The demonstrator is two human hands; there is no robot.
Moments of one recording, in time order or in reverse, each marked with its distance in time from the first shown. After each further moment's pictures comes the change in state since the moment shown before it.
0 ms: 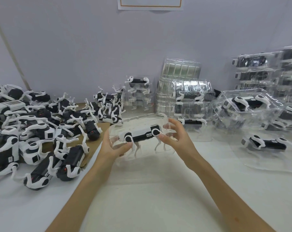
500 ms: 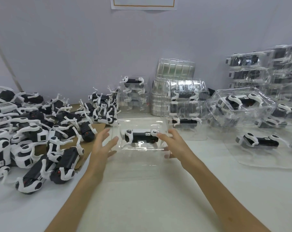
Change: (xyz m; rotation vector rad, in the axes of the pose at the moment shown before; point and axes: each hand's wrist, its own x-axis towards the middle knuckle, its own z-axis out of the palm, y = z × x) left_hand 0.003 -0.004 -0.002 0.053 0.130 0.013; right_hand 0.001 0.000 0.001 -0.010 0.056 0.327
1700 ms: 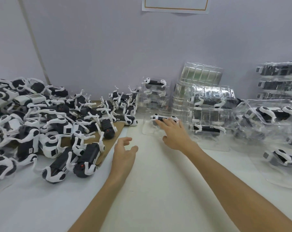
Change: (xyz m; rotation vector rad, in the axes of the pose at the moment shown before) left_hand -0.002 -0.006 0.004 0.186 0.159 -0.128; right_hand 0.113 -0.002 0.045 -1.287 -0.028 -0.563
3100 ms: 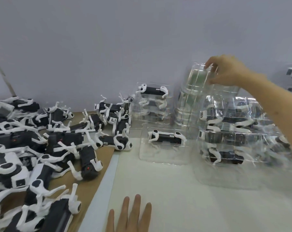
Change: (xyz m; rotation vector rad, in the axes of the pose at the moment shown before) left_hand 0.026 -0.036 -0.004 1.428 -0.086 0.964; right_hand 0.163 0.166 -0.183 0.095 0.266 0.220
